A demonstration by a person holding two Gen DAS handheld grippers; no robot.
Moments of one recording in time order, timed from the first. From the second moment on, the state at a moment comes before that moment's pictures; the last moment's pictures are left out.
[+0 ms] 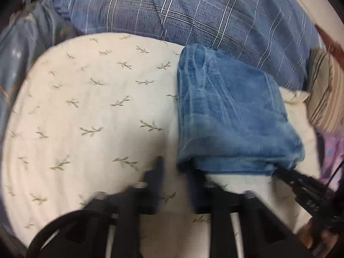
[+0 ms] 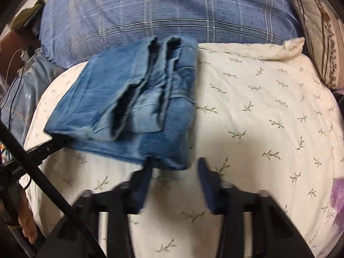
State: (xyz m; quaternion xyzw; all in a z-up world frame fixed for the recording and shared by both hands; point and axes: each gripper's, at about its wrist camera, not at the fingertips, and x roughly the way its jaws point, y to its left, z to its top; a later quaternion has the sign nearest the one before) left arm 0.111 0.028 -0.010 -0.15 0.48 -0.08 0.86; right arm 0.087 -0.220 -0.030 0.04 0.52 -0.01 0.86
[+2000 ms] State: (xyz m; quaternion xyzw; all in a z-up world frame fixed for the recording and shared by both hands) left arm -0.086 -0.007 0.062 0.00 0.31 -0.02 0.95; right arm -0.035 -0.192 0.043 0.09 0.35 0.01 0.93
